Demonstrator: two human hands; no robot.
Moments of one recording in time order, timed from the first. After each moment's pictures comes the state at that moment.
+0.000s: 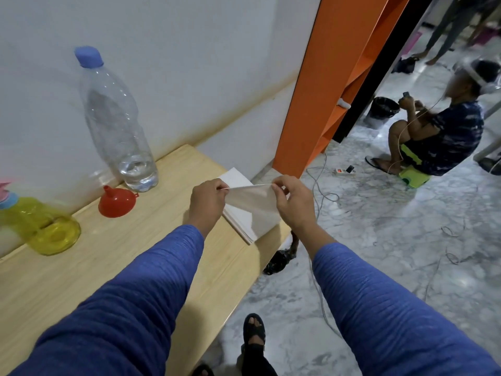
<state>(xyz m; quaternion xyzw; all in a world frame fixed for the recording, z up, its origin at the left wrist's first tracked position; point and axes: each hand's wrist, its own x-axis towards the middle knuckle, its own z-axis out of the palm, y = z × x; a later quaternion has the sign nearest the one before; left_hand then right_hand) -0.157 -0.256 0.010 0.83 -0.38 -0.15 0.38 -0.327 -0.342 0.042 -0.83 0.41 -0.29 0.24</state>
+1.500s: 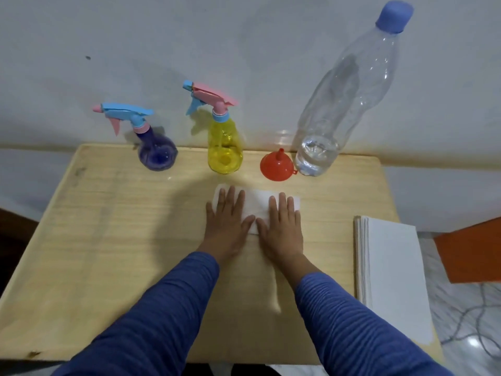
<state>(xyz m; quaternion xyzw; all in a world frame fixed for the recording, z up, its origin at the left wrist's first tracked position) -0.098 -0.071 -0.079 0.98 -0.09 -0.15 0.10 -0.123 -0.209 -0.078 -0.98 0.04 0.09 0.18</state>
